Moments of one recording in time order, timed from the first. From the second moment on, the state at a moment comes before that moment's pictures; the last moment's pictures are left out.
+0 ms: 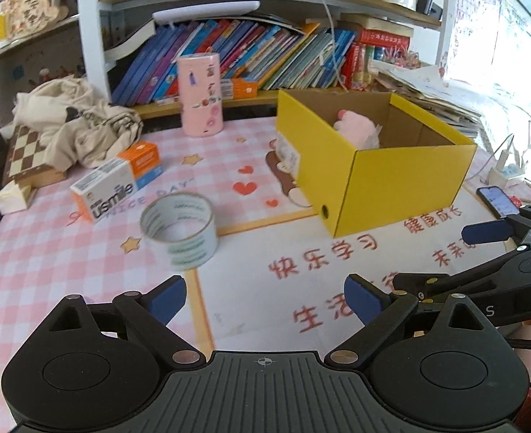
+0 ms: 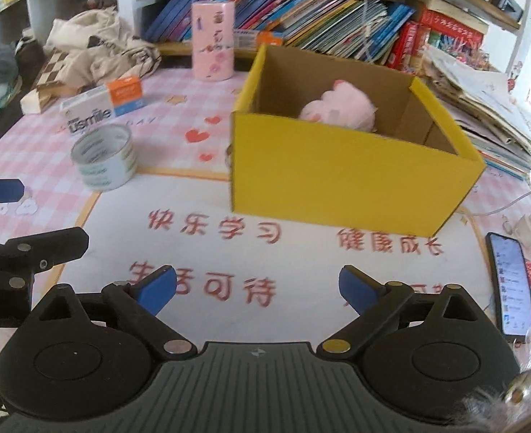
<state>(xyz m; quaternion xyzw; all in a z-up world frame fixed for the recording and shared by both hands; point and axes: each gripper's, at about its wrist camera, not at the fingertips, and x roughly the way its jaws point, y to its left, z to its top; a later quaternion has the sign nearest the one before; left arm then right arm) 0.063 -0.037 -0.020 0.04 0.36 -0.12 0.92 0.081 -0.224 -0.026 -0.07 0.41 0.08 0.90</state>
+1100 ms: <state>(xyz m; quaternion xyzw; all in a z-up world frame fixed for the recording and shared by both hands) 0.039 0.061 -0.022 -0.02 0.37 -0.02 0.93 0.087 -0.109 -0.033 -0.14 0.42 0.19 0.88</state>
